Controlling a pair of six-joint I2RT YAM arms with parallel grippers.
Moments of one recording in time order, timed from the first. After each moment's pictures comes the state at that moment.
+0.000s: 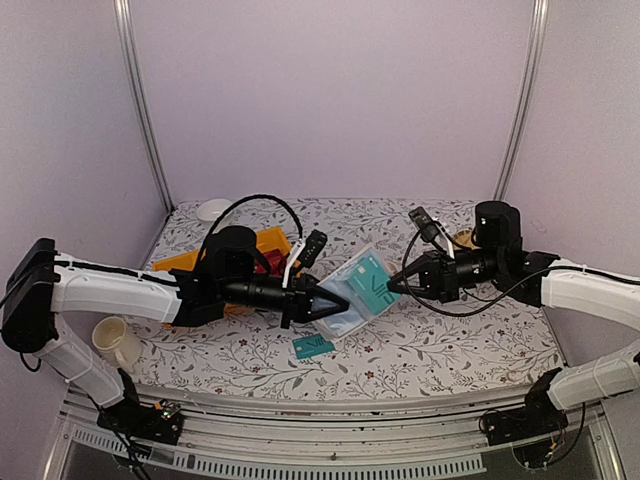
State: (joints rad) left arm -0.96 1.50 0.81 0.48 0.62 -0.30; right arm 0.61 1.20 0.75 0.13 -1.02 0.30
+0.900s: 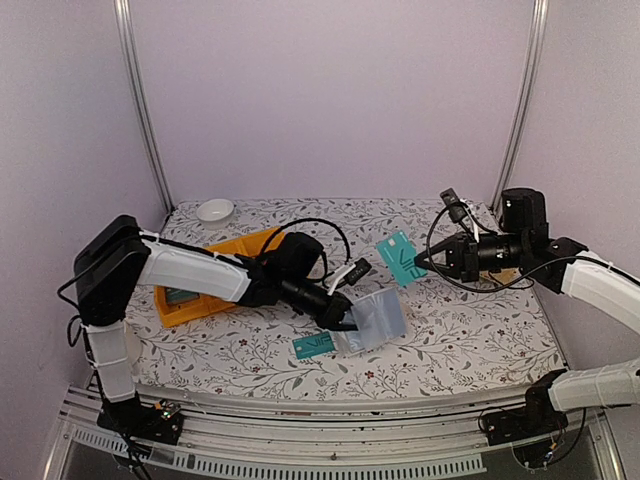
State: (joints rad) left arm -0.92 1.86 1.10 0.14 0.69 -0.30; right arm 0.43 1.11 0.81 -0.14 -0.93 0.18
